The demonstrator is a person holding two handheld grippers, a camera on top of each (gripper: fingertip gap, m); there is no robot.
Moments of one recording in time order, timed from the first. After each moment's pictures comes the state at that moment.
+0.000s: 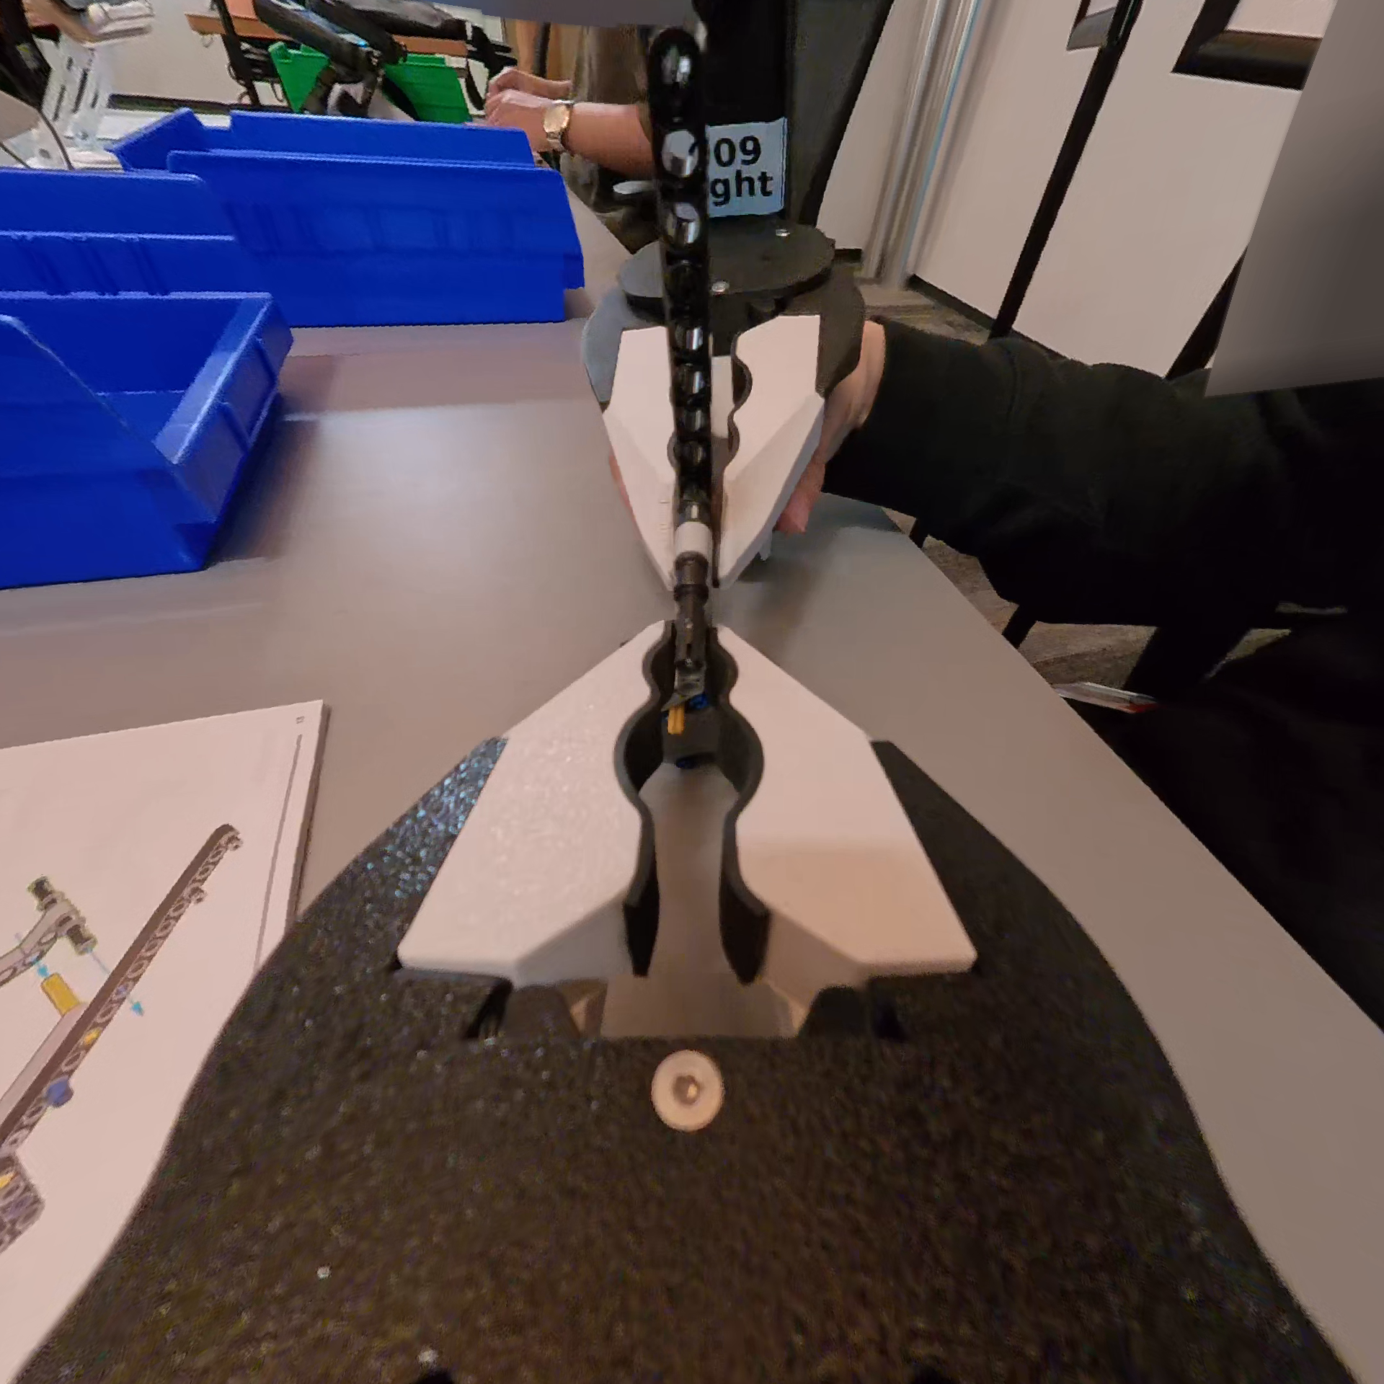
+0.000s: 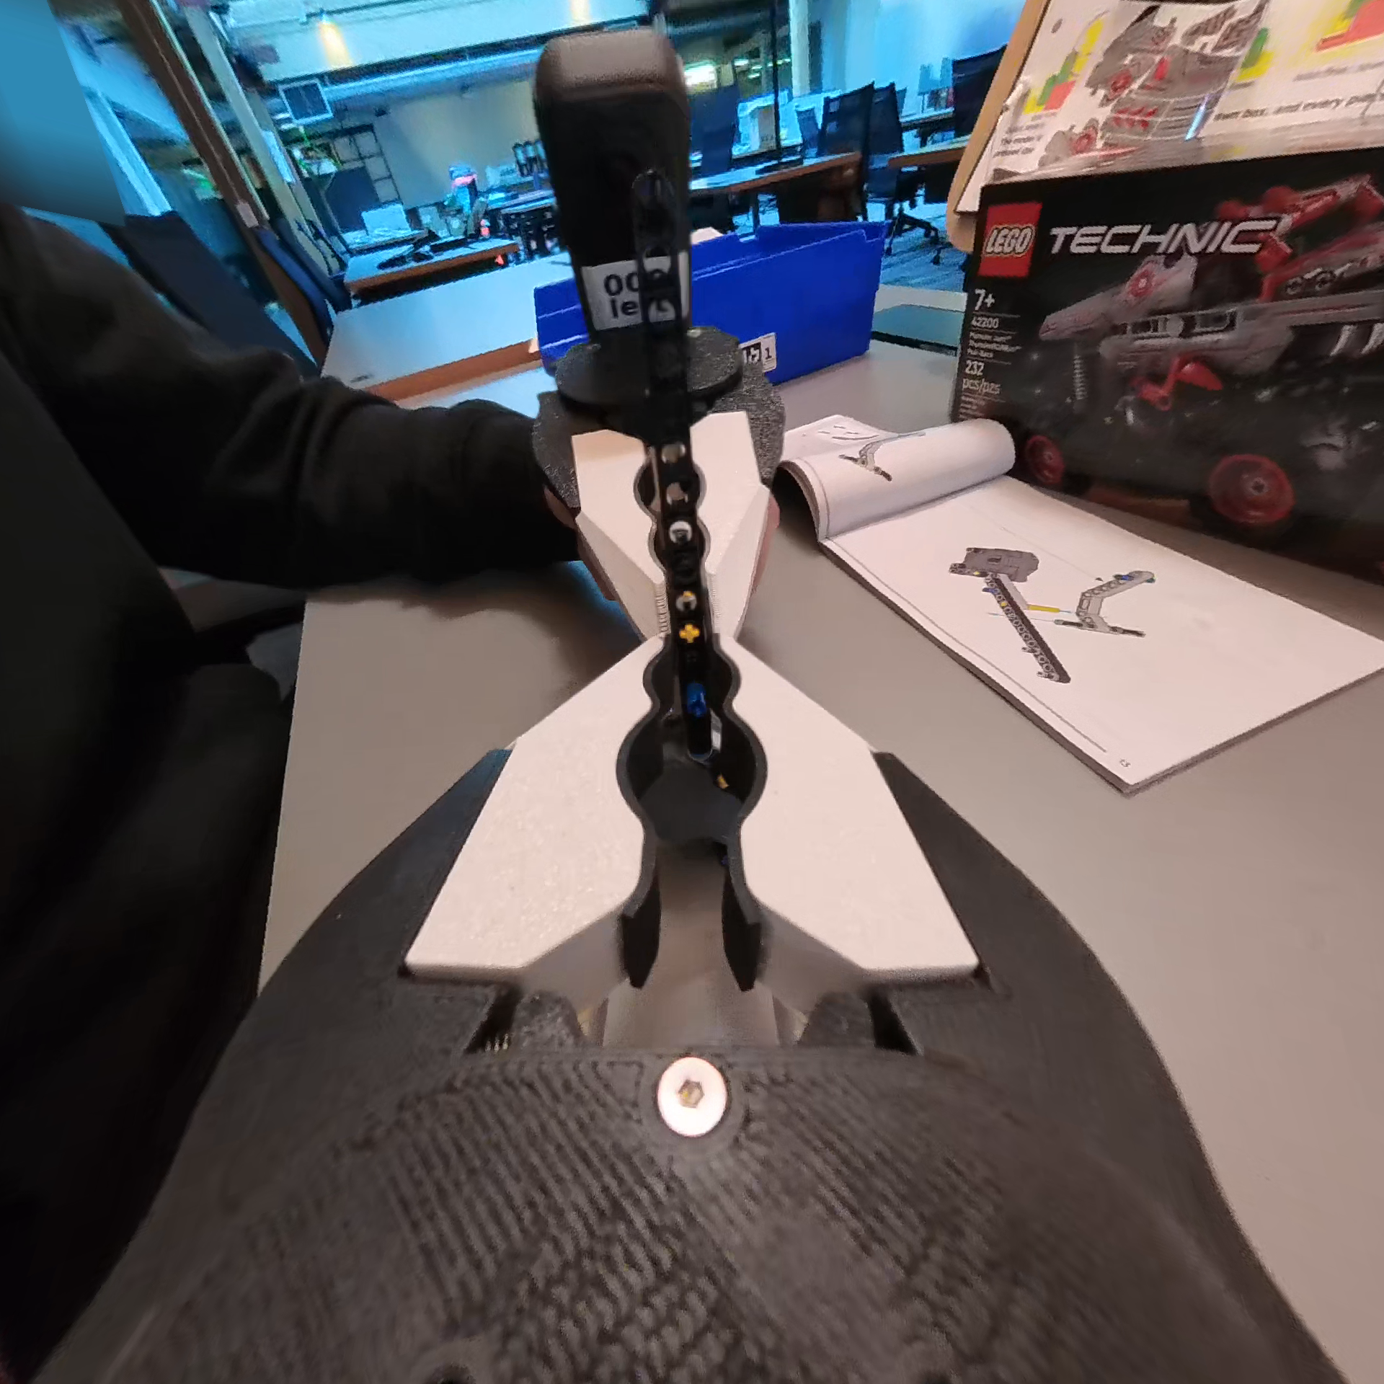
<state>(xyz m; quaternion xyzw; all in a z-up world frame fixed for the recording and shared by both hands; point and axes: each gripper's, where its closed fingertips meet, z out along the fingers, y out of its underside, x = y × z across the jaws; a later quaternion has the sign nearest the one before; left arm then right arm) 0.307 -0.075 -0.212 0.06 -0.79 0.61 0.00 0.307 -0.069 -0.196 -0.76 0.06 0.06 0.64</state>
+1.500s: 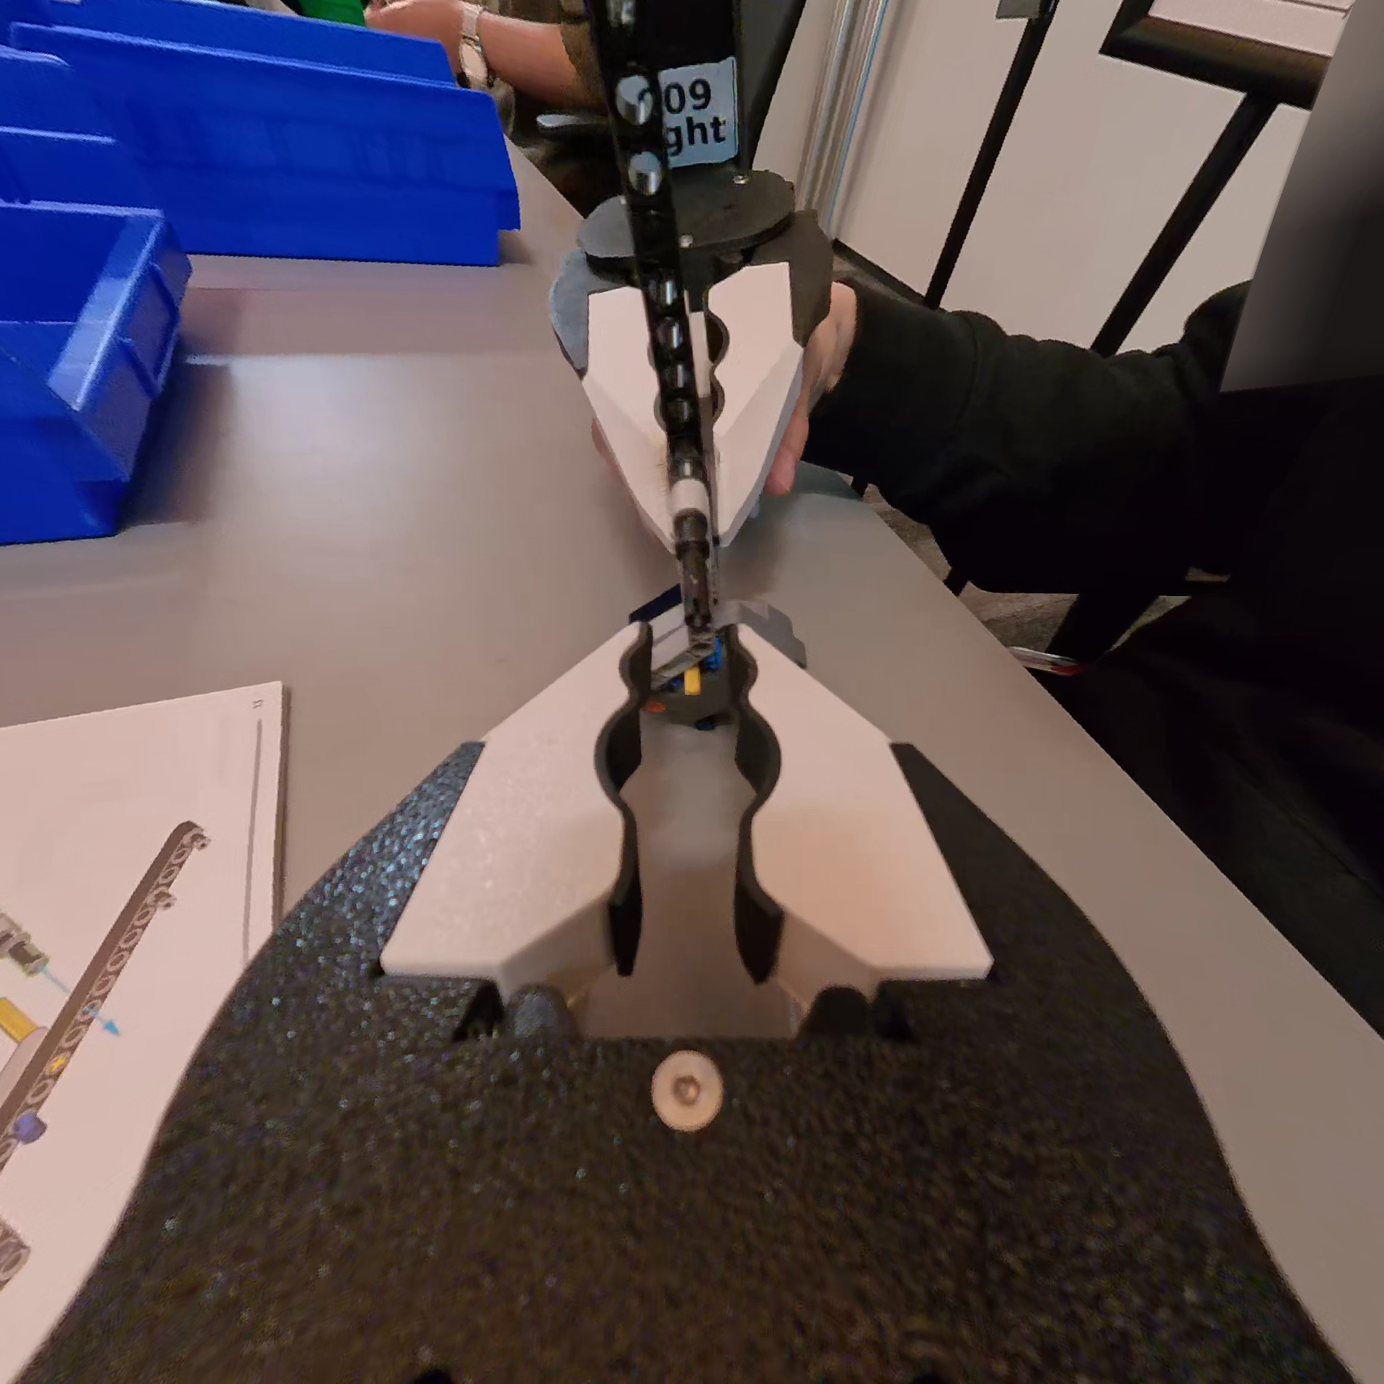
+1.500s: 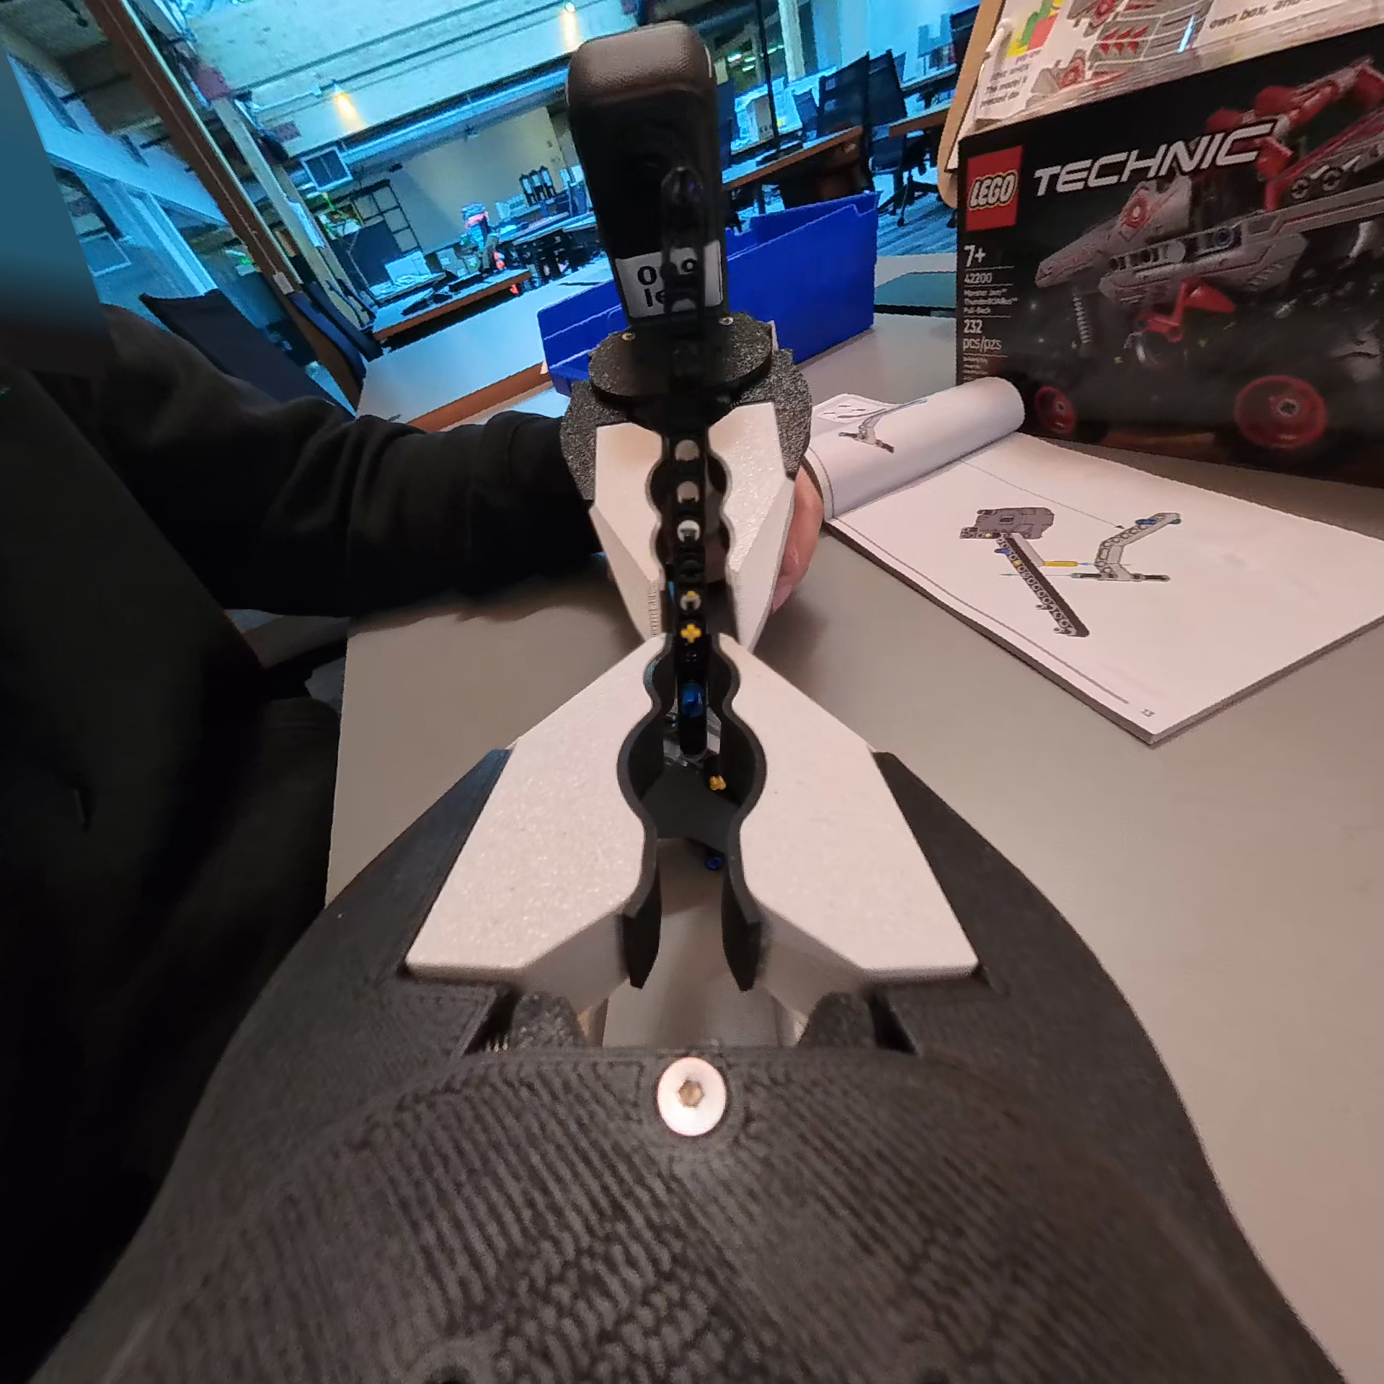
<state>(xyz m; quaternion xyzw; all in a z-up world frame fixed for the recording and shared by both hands) 0.308 -0.070 -0.219 0.04 -0.81 0.59 0.07 0.312 -0.075 -0.197 -0.75 0.10 0.11 0.64</state>
